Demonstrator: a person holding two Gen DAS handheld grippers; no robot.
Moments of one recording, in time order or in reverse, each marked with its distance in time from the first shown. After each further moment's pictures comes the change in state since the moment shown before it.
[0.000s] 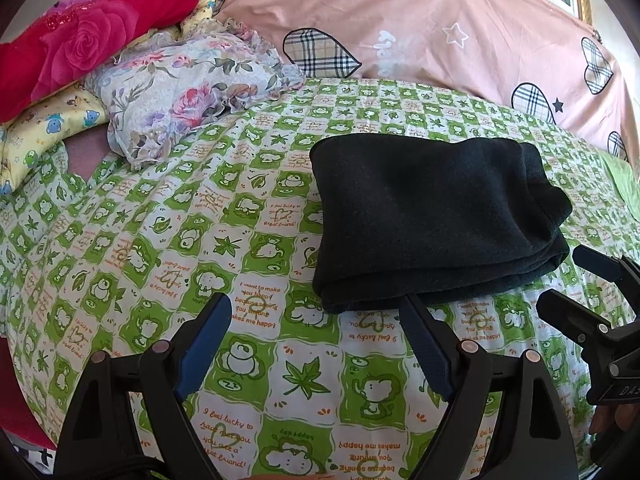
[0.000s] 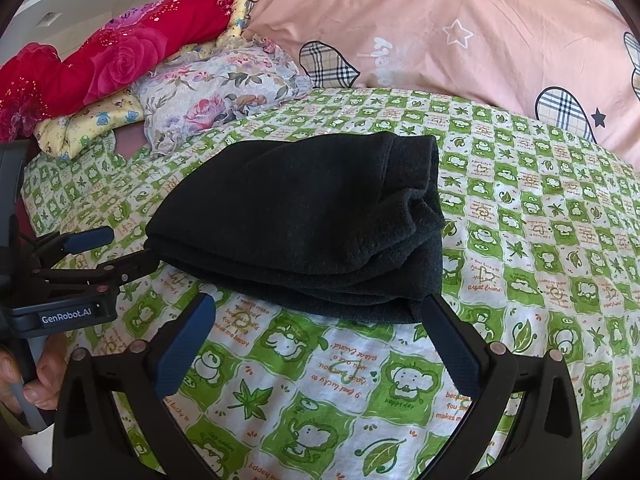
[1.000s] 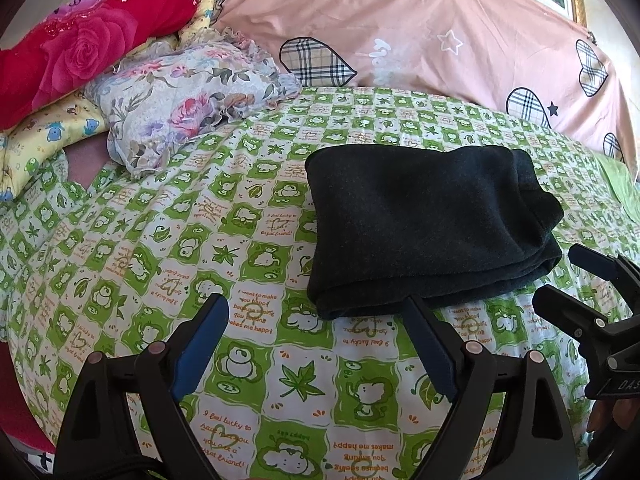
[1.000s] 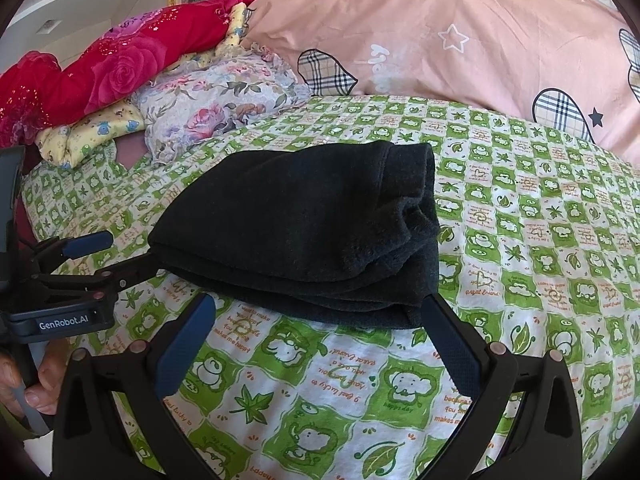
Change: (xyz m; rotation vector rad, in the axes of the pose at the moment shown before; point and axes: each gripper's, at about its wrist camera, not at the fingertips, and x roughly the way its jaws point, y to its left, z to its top) left arm -0.008 -0.004 -0.001 0.006 -0.029 -0.002; right arm -0.006 0.002 0.002 0.018 -0.029 -0.005
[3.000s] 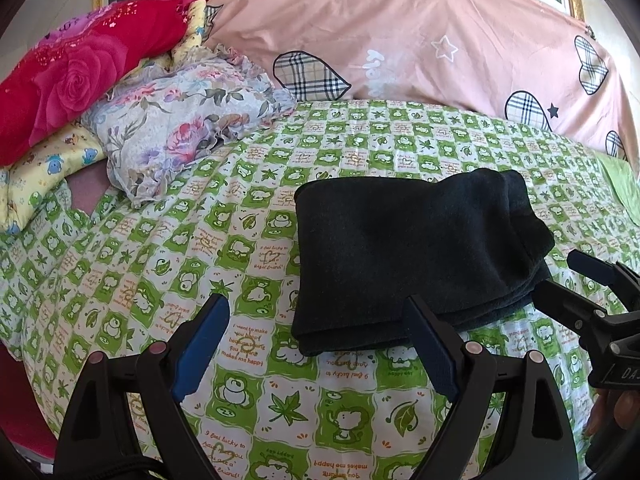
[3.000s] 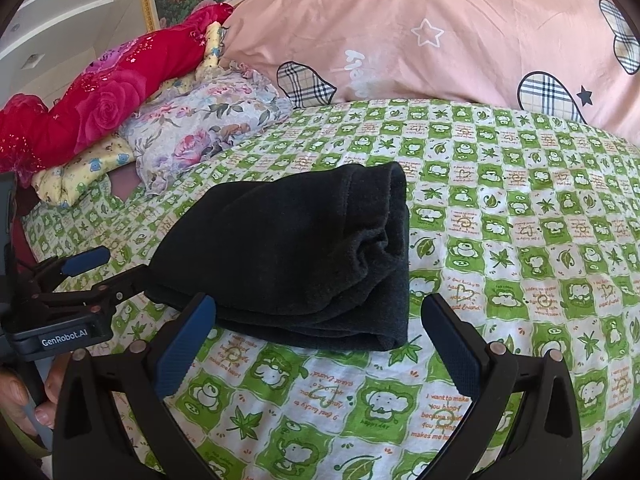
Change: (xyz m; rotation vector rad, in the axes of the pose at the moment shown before) left arm -0.004 -0.016 0.025 0.034 -0.017 0.032; right arm -0.006 -0.018 0.015 0.114 -0.015 0.014
